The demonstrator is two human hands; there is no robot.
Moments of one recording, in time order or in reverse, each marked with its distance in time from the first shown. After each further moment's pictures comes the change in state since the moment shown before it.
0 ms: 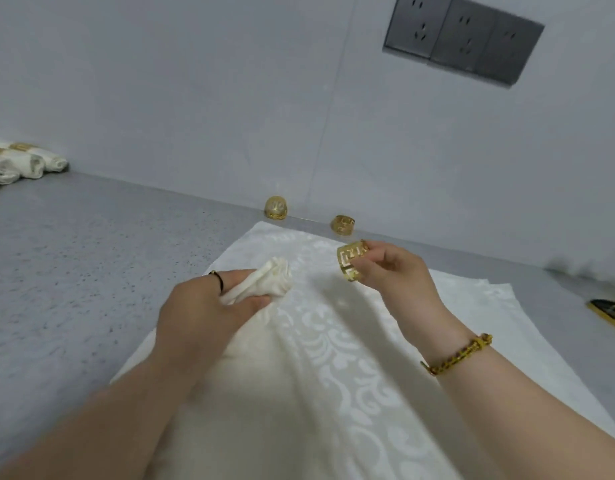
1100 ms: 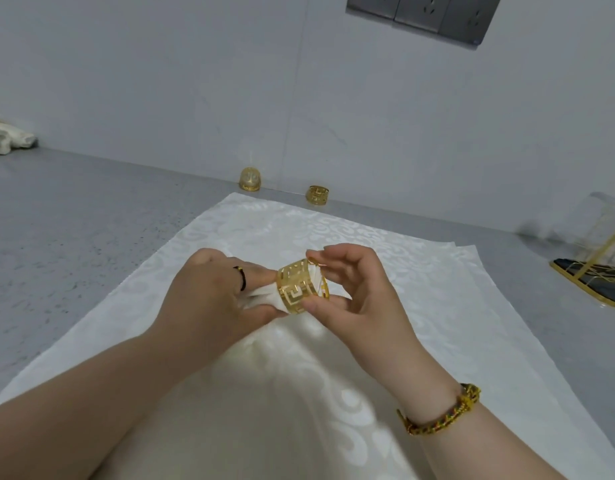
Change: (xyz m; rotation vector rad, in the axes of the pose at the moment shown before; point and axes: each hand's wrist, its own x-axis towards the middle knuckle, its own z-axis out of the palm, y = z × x) left_hand -0.047 0.034 0.025 0.328 -0.212 0.380; right_hand -0.092 0.009 -0.026 0.156 -0.267 -0.131
